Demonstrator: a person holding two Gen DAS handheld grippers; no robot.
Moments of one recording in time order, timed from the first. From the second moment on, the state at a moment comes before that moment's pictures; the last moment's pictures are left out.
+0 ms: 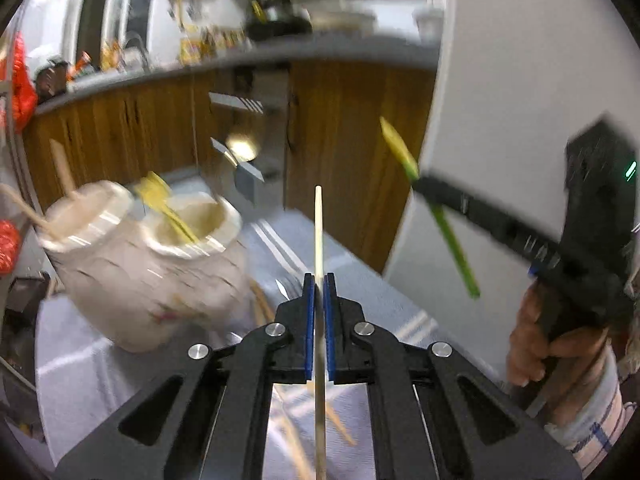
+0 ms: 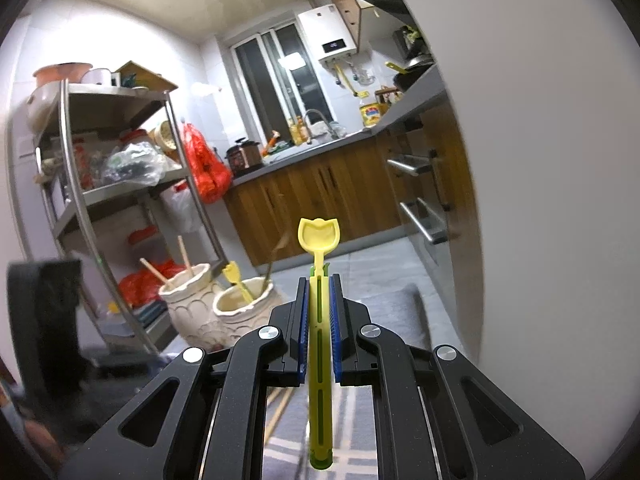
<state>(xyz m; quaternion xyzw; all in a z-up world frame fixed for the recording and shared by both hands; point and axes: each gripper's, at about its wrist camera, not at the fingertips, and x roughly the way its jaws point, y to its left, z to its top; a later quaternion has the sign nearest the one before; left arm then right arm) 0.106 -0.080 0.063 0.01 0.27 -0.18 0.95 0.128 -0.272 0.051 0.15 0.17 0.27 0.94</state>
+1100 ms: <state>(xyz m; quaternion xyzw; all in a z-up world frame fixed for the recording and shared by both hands) 0.198 0.015 0.105 0.01 0.06 -0.05 1.00 0.233 -0.122 0.056 0.15 0.13 0.32 0.93</state>
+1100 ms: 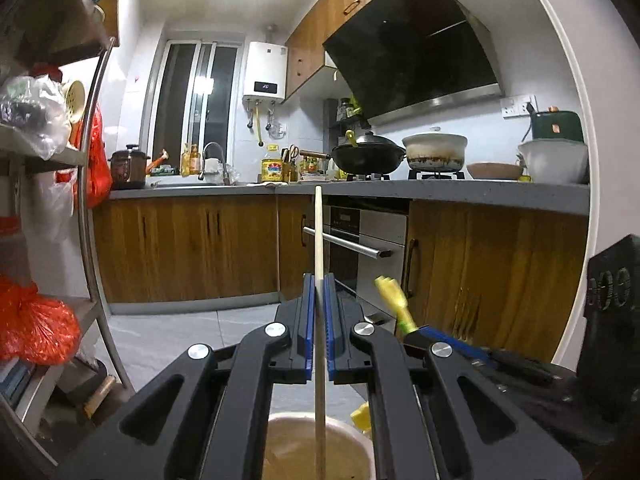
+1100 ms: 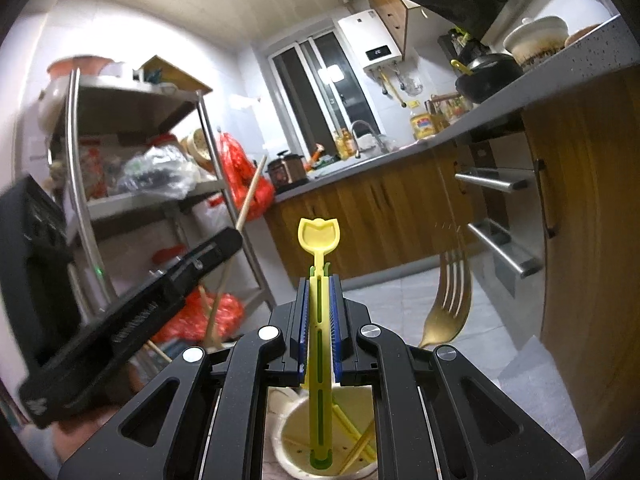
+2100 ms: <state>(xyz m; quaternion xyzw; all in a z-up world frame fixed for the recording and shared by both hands) 0.150 0.029 0.077 0.01 0.19 -0.04 0.98 0.206 -0.121 0.053 0.04 0.22 0.29 0.93</state>
